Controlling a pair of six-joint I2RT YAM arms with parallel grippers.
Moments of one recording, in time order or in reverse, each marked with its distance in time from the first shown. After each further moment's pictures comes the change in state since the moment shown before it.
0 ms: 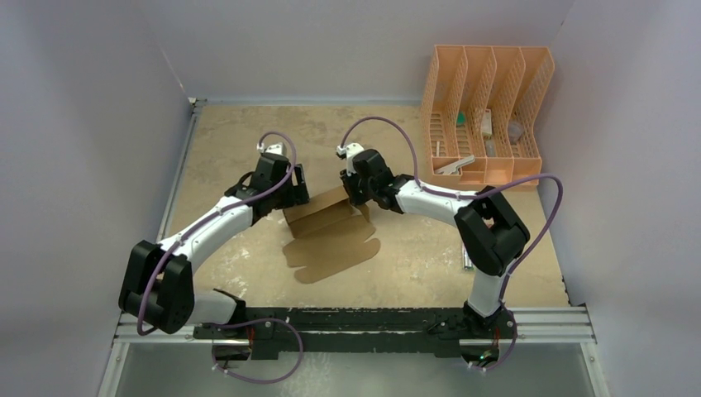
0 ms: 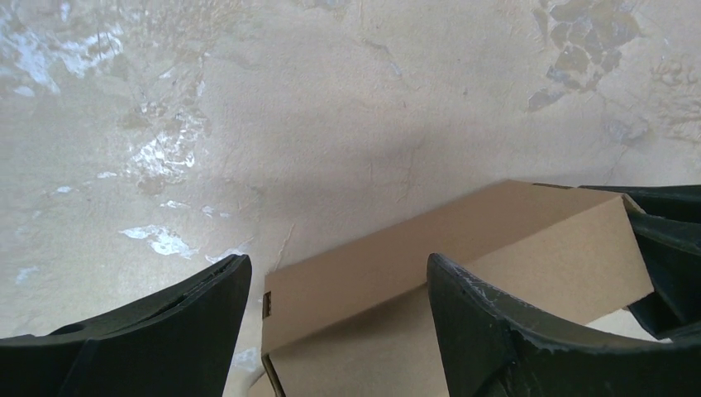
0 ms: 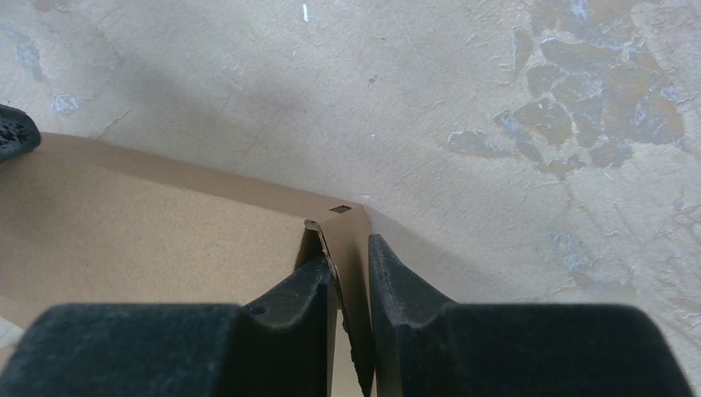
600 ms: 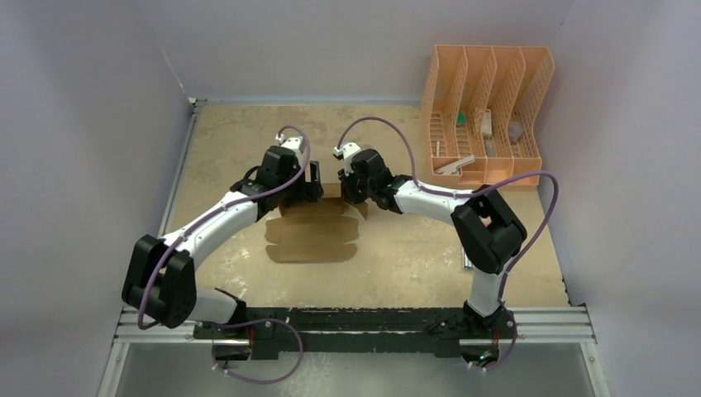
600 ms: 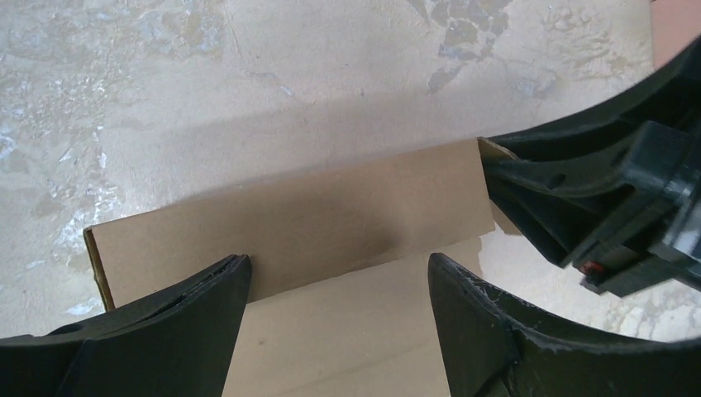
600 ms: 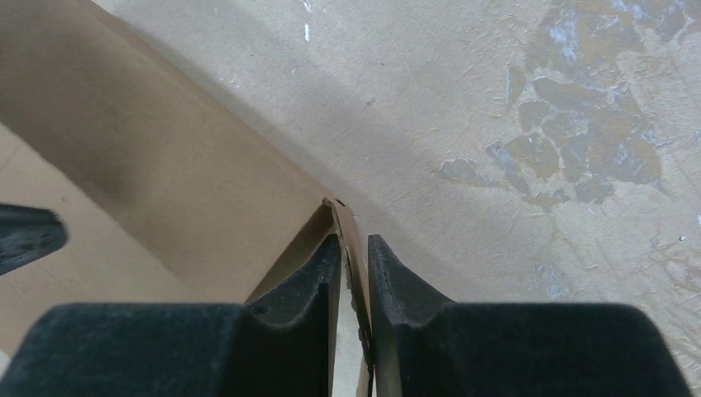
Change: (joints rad) left arm -0.040 0.019 0.074 0.032 0.139 0.170; right arm 0.000 0.021 0.000 0.059 -0.005 -0.086
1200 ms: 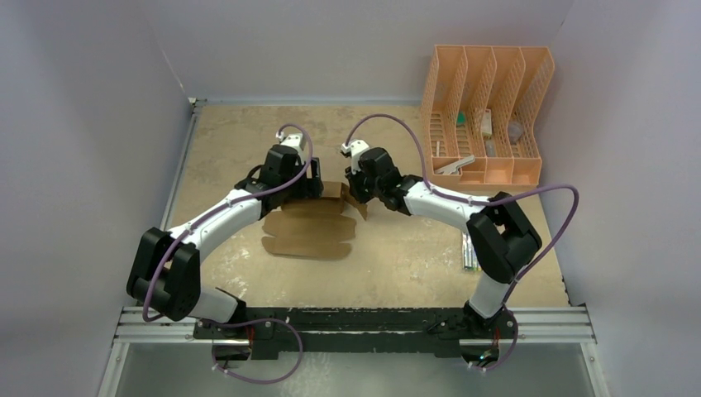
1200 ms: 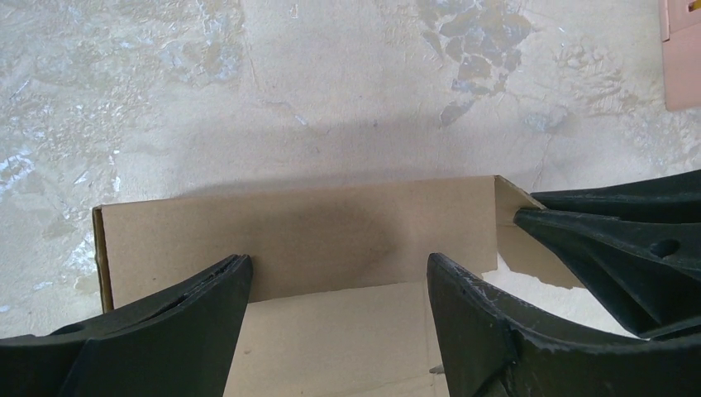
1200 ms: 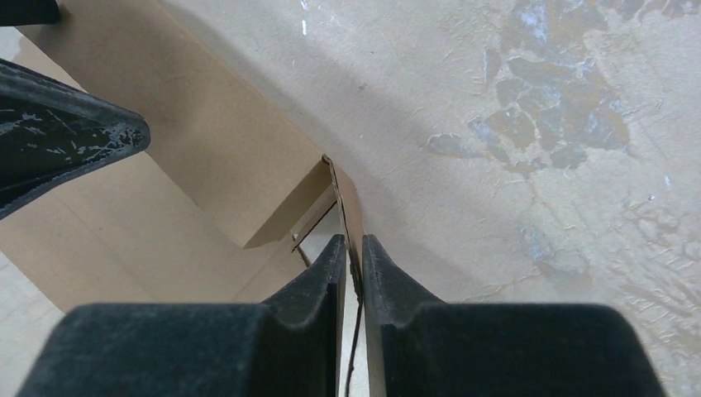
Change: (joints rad) left arm 0.000 0.063 0.002 0.080 -0.051 -0.012; right arm -0.010 -0.098 -0.045 -0.043 0.000 0.020
